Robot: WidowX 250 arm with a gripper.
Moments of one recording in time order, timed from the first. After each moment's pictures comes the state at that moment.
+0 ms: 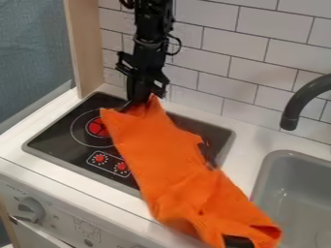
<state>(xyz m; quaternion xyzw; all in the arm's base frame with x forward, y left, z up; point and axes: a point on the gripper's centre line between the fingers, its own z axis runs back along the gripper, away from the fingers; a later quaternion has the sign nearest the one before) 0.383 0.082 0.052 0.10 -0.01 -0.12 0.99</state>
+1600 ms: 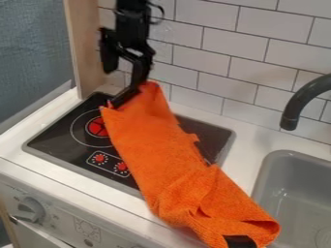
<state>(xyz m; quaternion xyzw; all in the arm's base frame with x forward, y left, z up) 0.371 0.102 0.101 0.07 -0.06 -0.08 0.99</state>
